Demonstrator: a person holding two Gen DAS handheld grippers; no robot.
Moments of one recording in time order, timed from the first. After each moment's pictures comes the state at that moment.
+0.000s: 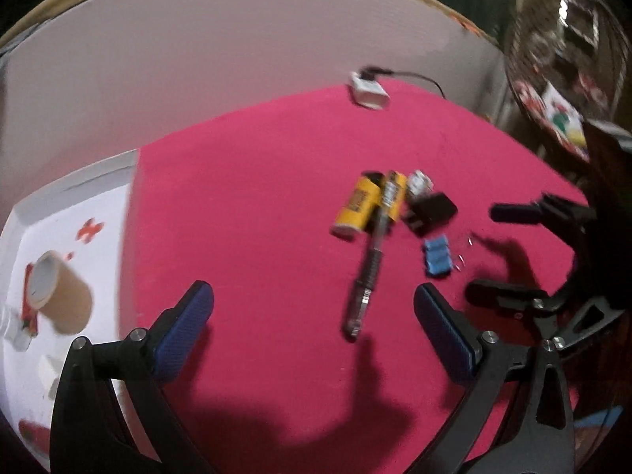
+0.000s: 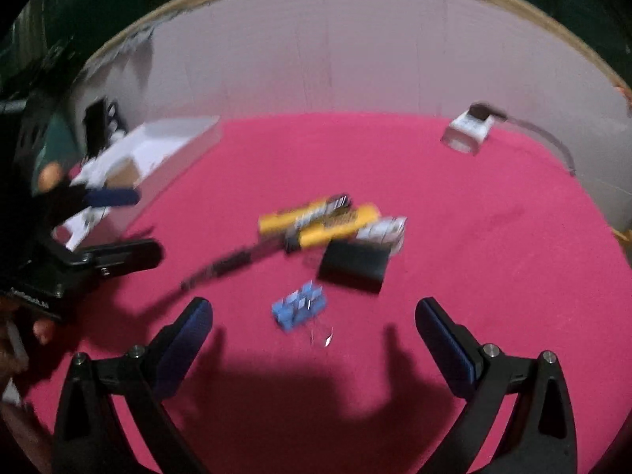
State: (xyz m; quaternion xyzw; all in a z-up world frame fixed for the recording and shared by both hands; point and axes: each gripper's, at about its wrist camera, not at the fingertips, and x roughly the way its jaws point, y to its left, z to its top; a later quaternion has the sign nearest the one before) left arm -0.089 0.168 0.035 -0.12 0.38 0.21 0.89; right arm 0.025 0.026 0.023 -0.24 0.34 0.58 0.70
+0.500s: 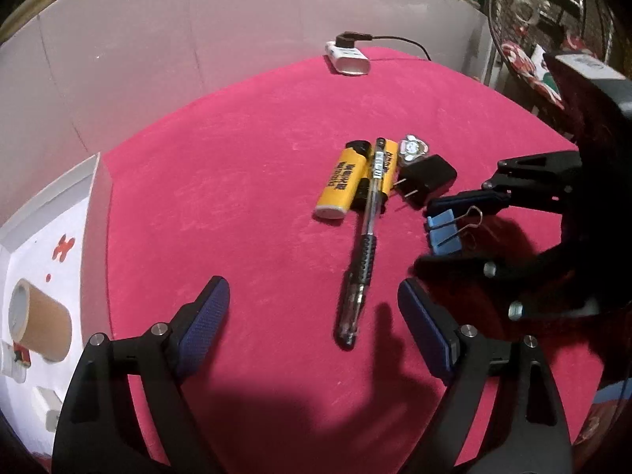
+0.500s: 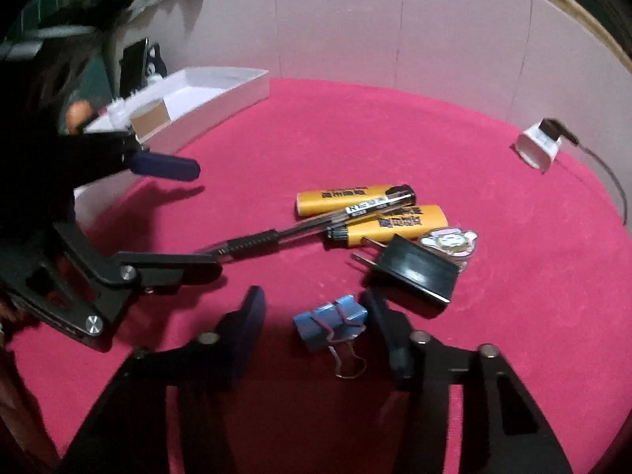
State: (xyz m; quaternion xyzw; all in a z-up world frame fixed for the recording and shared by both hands) left arm -0.070 0.167 0.015 -0.08 0.43 0.19 0.88; right arm 0.015 0.052 0.010 -0.32 0.32 0.63 0.64
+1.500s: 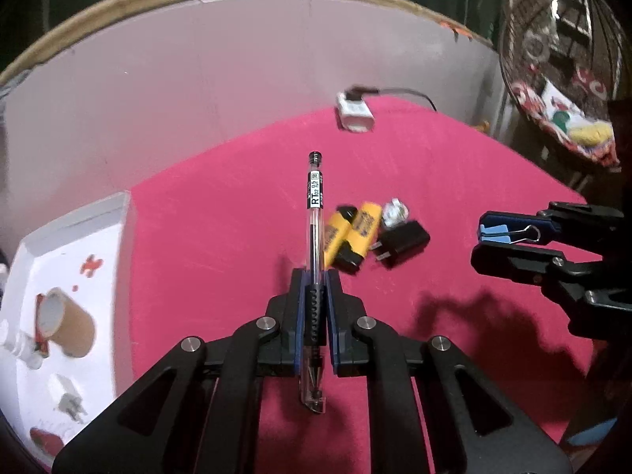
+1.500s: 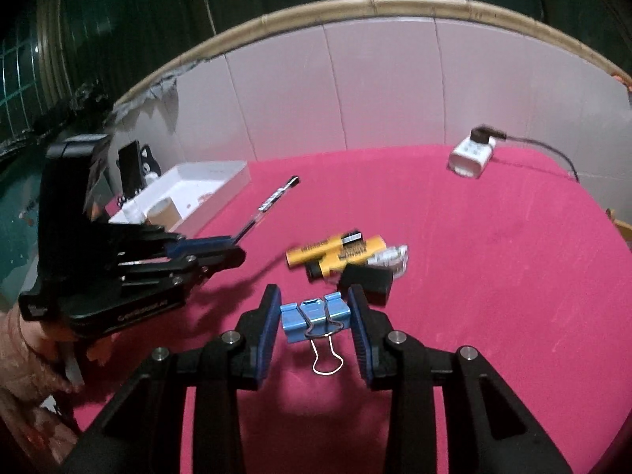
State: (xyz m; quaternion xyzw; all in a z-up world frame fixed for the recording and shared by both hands) left arm -0.075 0.147 0.065 -0.09 0.35 0.24 0.90; right arm 0.028 -0.002 0.071 -0.15 0.31 0.62 0.70
